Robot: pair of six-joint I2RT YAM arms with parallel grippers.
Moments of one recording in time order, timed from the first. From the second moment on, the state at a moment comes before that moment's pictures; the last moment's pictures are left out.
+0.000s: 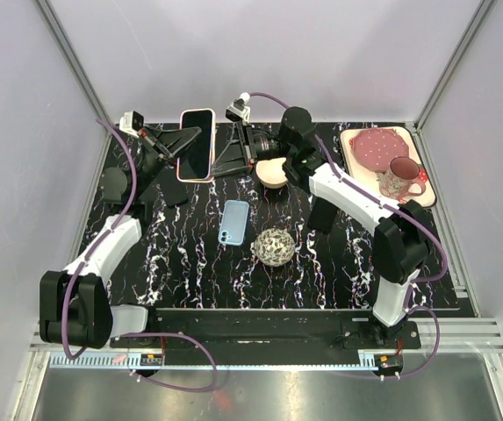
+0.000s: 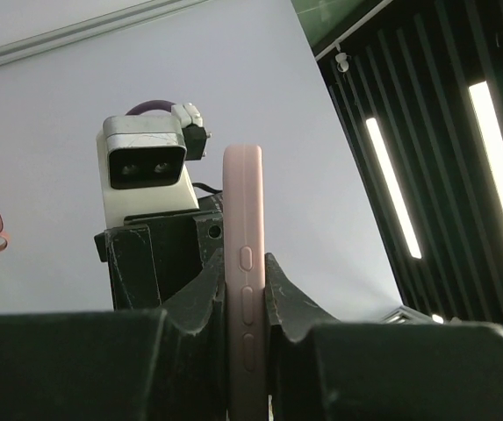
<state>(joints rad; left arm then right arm) -0.13 1.27 0.82 1.08 0.67 -1.86 0.66 1.84 1.58 0.53 -1.13 1.43</state>
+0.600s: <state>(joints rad) -0.17 1.00 0.72 0.69 0.43 -1.50 0.65 1.83 1.62 0.24 -0.97 1.36</state>
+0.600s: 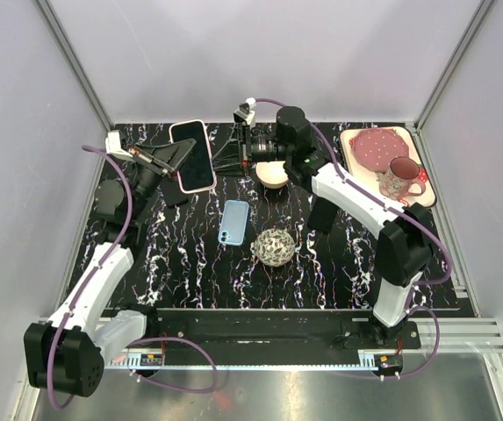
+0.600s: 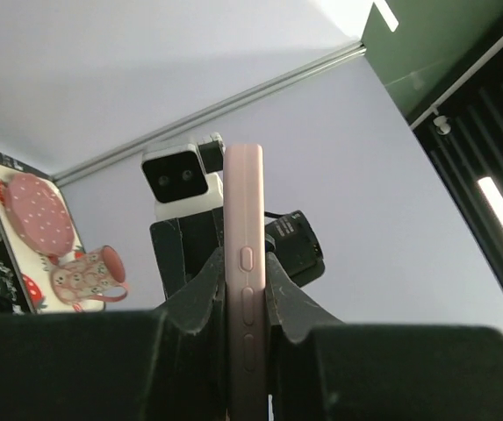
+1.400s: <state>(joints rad) -0.18 0.97 0.66 0.66 0.31 -1.47 0.67 1.90 1.59 0.45 -0.95 1.41</state>
